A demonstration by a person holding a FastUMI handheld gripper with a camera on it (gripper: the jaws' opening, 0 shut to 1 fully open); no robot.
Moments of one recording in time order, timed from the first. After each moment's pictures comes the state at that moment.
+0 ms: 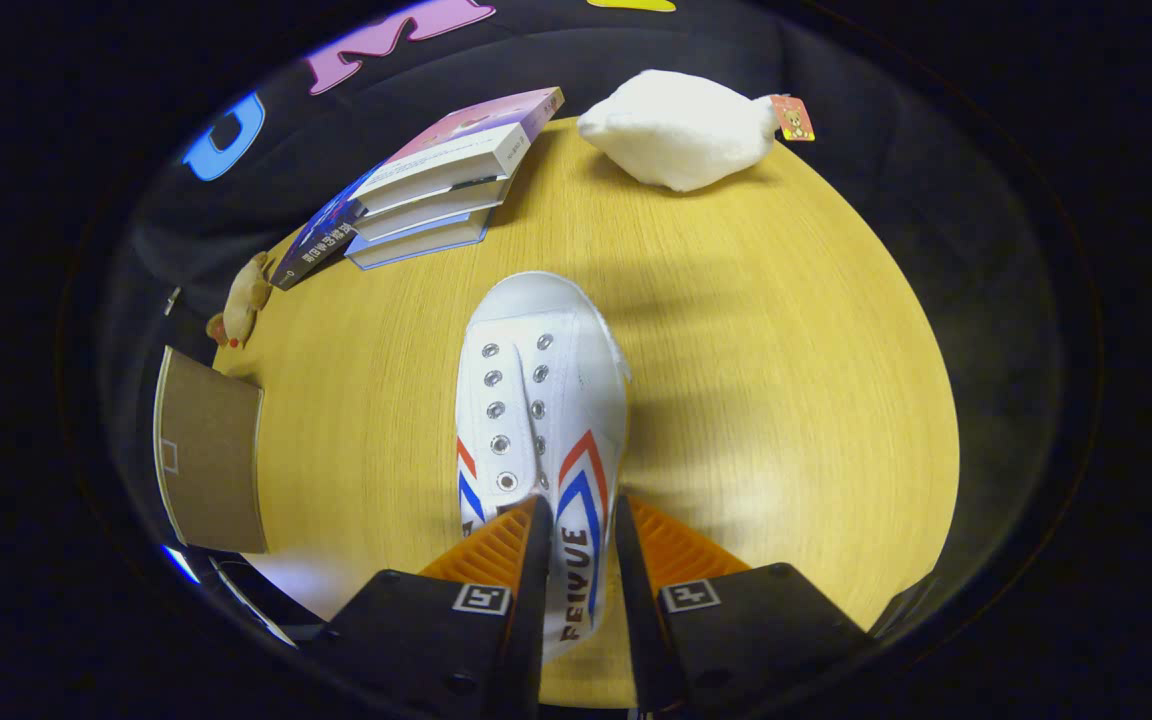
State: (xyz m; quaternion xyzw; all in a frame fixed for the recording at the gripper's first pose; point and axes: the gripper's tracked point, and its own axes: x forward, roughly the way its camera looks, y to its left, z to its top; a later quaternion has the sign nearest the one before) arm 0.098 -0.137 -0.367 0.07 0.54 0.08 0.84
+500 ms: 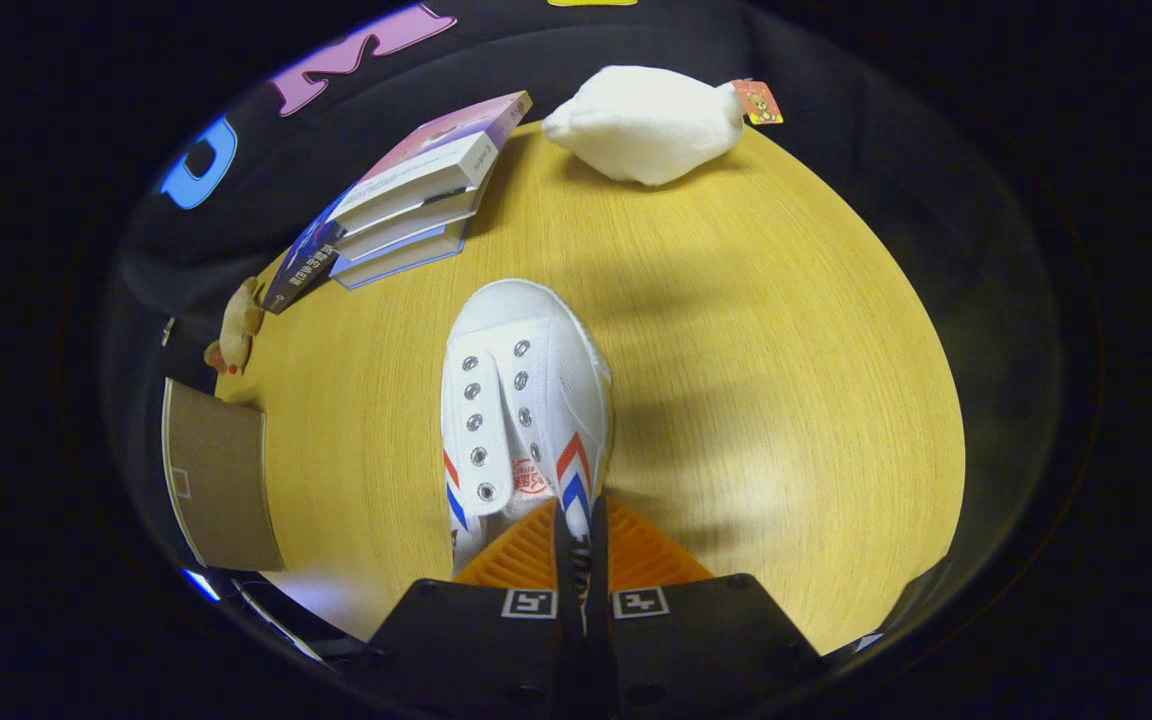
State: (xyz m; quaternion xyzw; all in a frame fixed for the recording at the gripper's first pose) arm 0.102 -0.142 -0.366 0.10 0.53 0.07 0.84
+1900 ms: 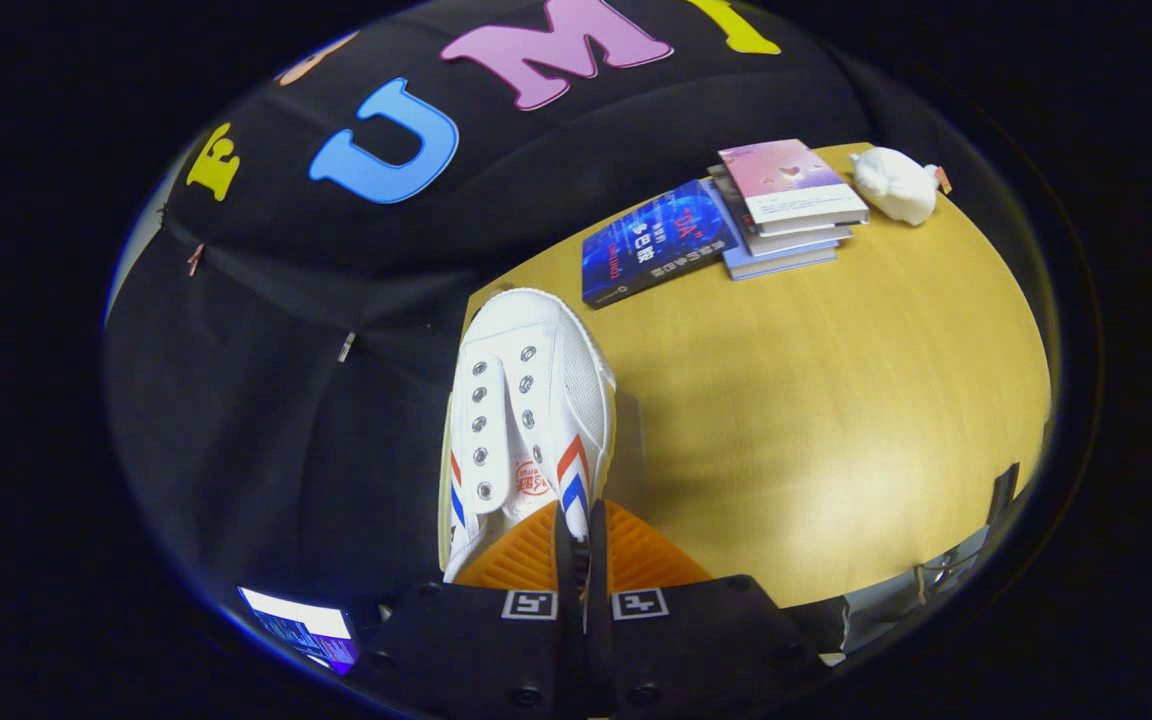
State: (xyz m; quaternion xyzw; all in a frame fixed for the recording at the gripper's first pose) arm -0.013 0.228 -0.136 0.24 0.48 0.21 0.82
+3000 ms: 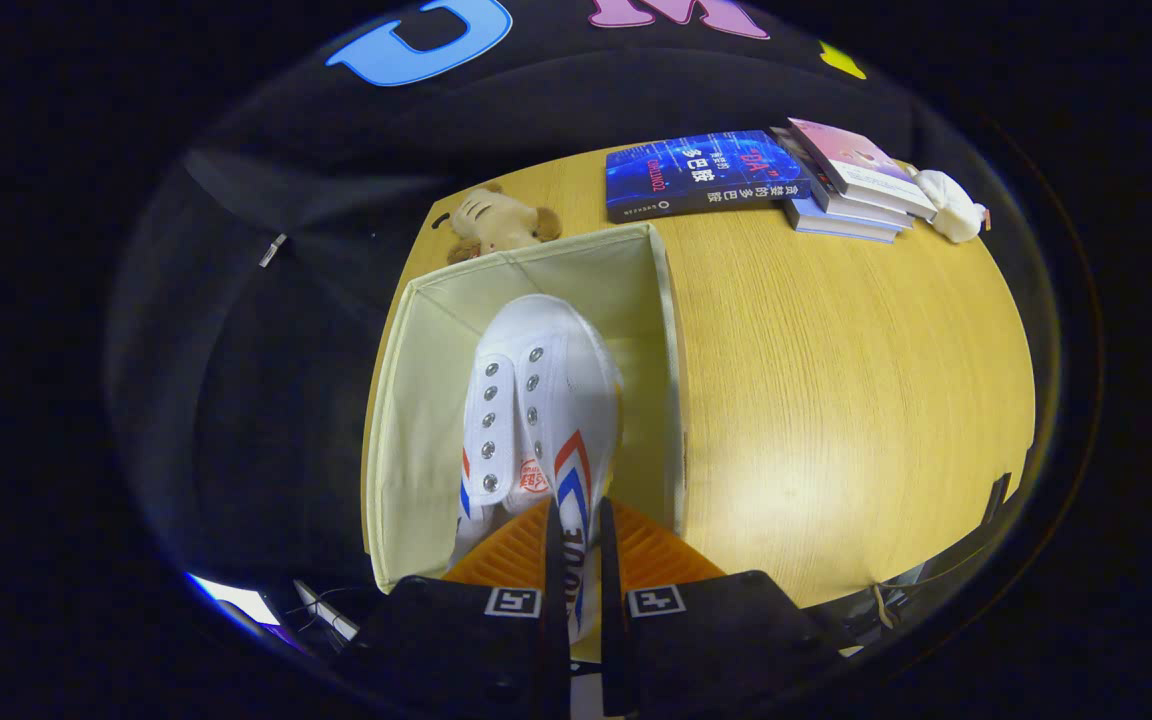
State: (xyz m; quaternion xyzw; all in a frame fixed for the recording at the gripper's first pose) arm -0.025 0.330 -0.235 0.10 0.54 0.15 0.82
